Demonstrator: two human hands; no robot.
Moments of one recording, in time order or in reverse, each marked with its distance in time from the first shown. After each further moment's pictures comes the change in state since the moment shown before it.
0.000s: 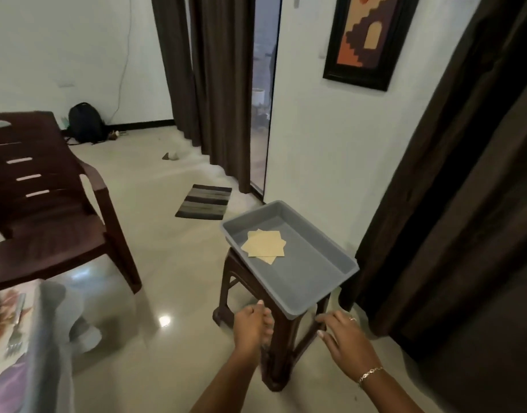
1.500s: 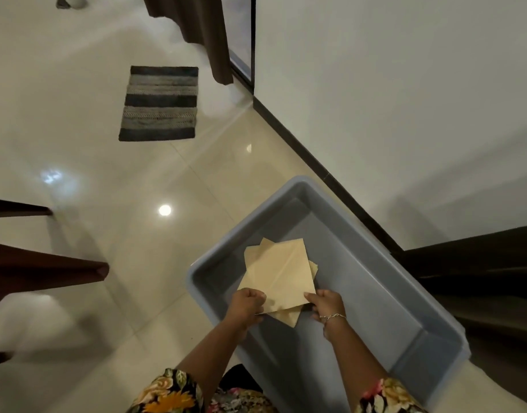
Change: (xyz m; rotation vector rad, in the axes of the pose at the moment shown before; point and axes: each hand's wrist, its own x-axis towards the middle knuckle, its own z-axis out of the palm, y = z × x) left_hand 0.497 0.082 0.078 0.403 -0.149 -0.628; right_hand 0.434 0.124 0.232 0.983 -0.218 1.451
